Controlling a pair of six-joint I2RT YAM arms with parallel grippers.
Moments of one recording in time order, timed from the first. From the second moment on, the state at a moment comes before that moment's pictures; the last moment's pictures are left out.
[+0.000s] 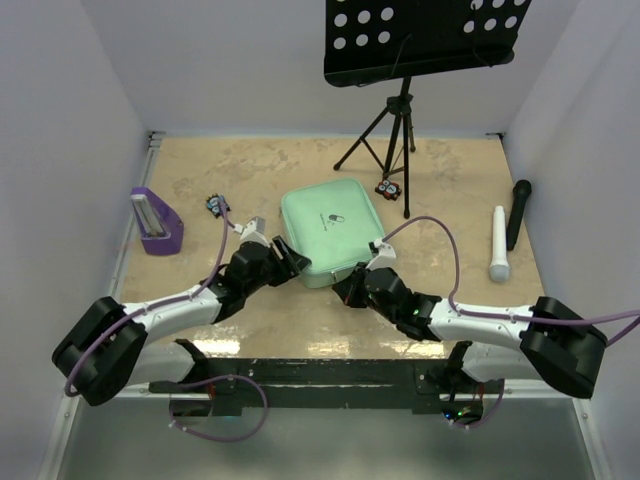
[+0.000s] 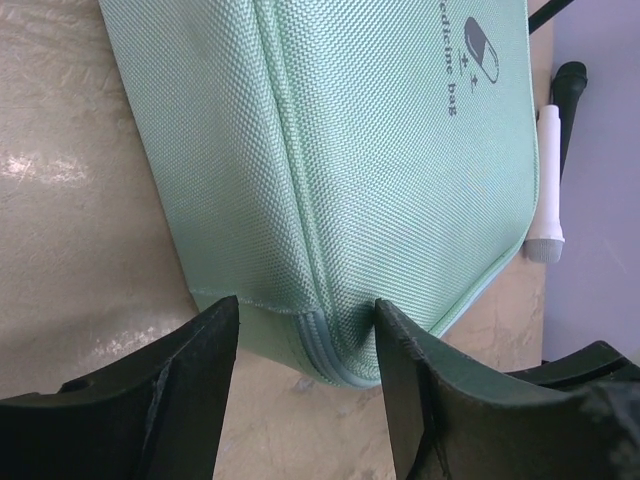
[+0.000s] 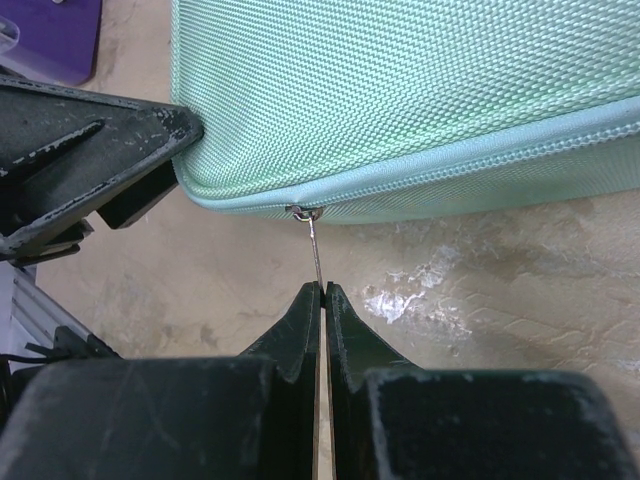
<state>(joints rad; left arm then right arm) -0.67 1.23 0.41 0.33 -0.08 -1.01 0.99 1.21 0.40 0.30 0.30 0.95</state>
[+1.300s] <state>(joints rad) -0.58 1.27 0.53 0.17 -0.05 -0.93 0.99 1.15 0.41 0.26 0.30 0.95</state>
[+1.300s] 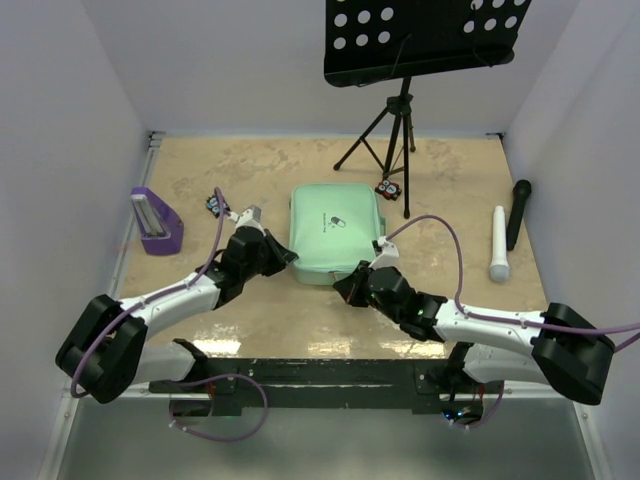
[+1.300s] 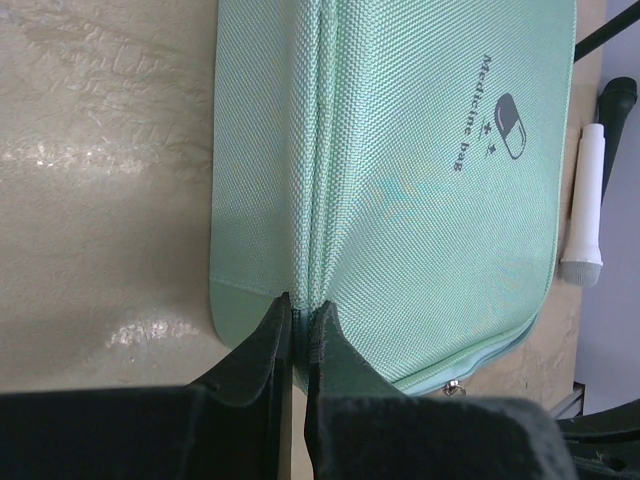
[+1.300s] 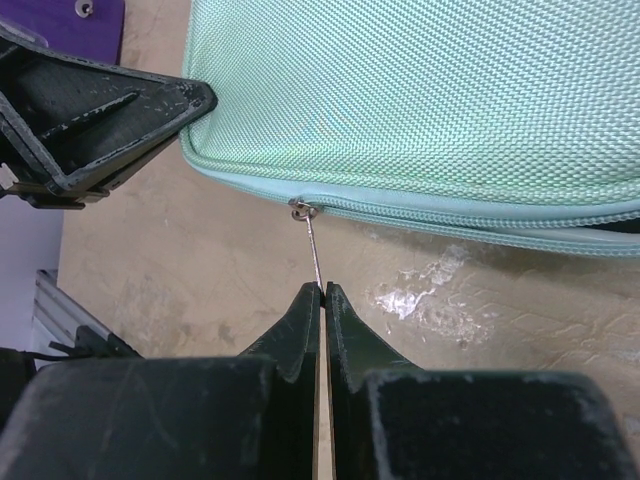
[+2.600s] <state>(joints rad) -0.35 1.10 0.48 0.00 0.07 -0.77 0.99 1.04 0.38 0.17 0.33 1.05</state>
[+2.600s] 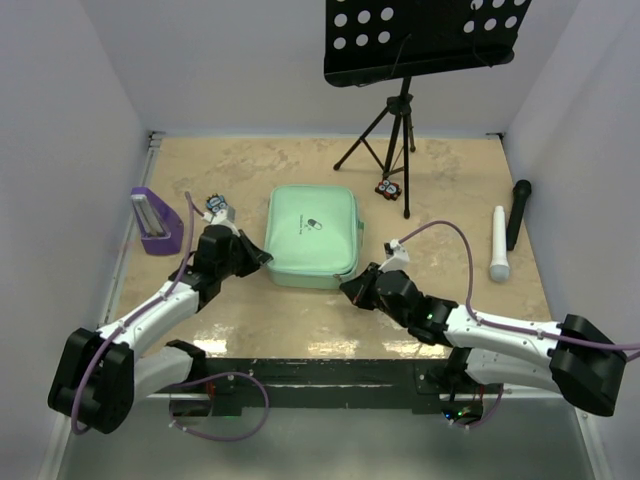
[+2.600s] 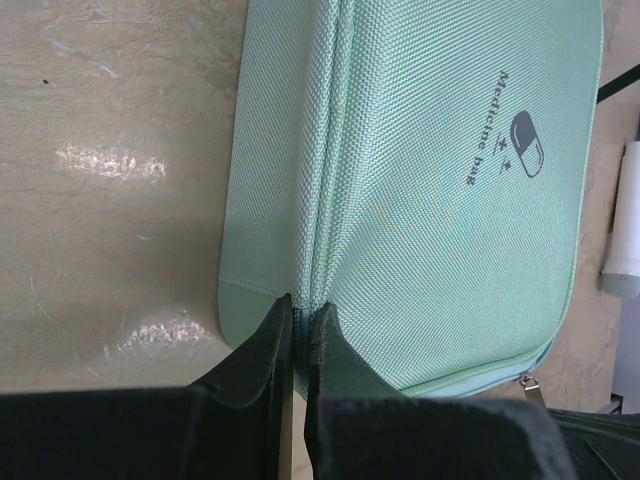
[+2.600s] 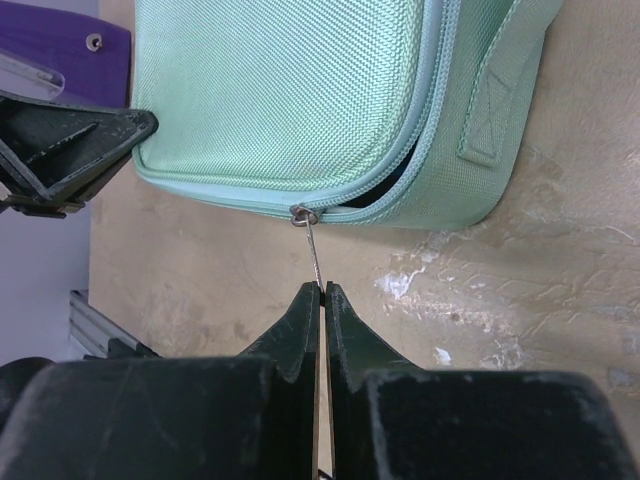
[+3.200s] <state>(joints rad) -0.30 1.12 0.52 -0.06 0.12 -0.72 0.99 1.01 0.36 0.16 0.34 1.08</state>
